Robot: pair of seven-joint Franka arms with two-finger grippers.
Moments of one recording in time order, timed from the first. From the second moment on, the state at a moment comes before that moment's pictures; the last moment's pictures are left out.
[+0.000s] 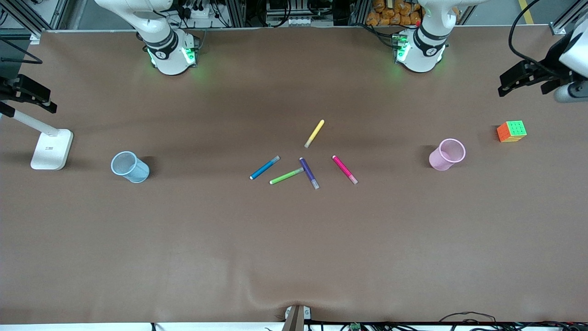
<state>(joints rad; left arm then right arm) 0.07 -0.09 -0.14 -1.60 0.02 1.43 -0.11 -0.06 -0.05 -0.04 -1.56 0.03 1.49 -0.17</state>
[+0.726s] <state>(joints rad) 0.06 0.17 -0.14 -1.61 -0.03 1.37 -0.15 -0.06 -0.05 -0.04 -1.56 0.03 1.49 -0.17</state>
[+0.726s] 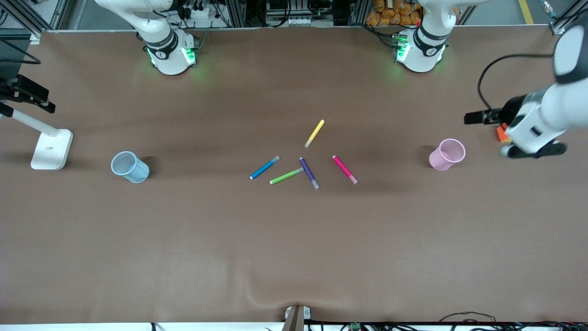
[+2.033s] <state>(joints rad) -0.01 0.41 -0.15 -1.62 -0.16 1.37 -0.35 -0.06 0.04 -0.04 -1.55 0.02 1.50 -0.17</state>
